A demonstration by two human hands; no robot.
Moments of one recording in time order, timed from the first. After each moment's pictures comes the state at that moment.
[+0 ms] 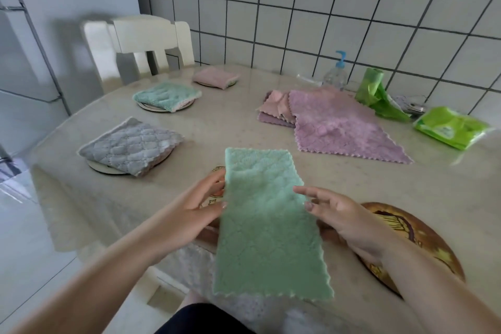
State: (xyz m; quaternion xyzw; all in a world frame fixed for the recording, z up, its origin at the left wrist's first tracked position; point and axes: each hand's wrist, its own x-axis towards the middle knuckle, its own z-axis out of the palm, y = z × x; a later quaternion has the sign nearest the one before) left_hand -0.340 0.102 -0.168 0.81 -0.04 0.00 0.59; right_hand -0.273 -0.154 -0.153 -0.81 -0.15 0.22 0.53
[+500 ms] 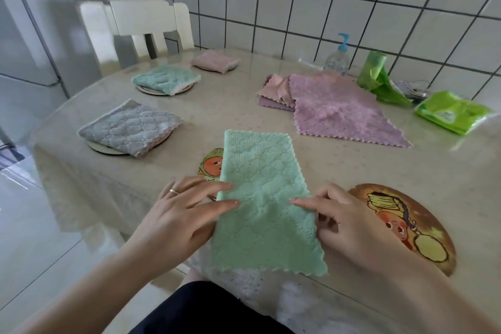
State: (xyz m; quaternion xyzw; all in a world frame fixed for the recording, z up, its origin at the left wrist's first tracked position) left_hand -0.369 0.110 -0.201 0.93 -0.22 0.23 0.19; right_hand -0.304 -0.179 -0.165 -0.90 -0.36 -0.01 0.23
